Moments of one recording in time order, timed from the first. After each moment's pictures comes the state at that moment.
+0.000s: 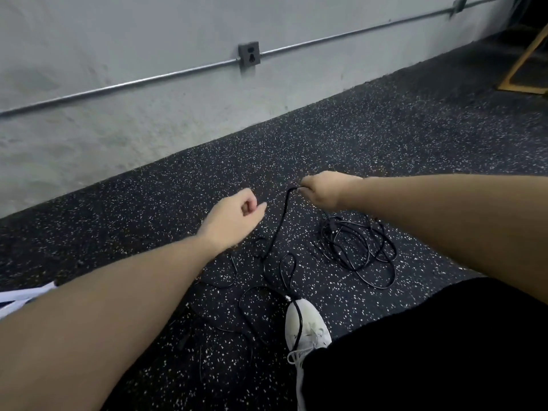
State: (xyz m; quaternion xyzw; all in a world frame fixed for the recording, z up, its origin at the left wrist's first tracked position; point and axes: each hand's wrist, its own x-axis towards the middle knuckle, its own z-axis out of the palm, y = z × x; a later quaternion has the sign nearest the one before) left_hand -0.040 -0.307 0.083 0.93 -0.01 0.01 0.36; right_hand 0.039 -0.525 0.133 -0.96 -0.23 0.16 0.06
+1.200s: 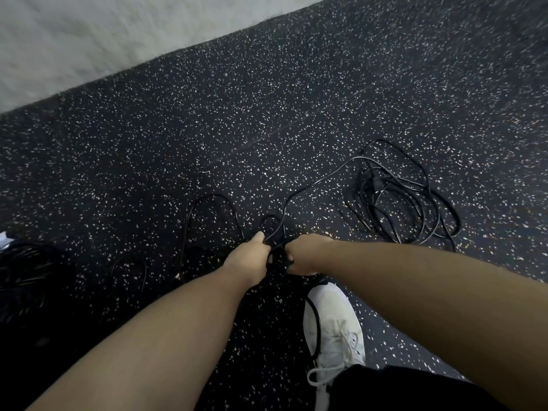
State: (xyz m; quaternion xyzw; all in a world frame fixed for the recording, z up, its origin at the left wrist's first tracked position) left_hand -0.020 -0.293 -0.175 0.94 -0.01 -0.30 0.14; right_hand 0.033 -0.442 -0.135 -0.86 -0.29 0.42 -0.07
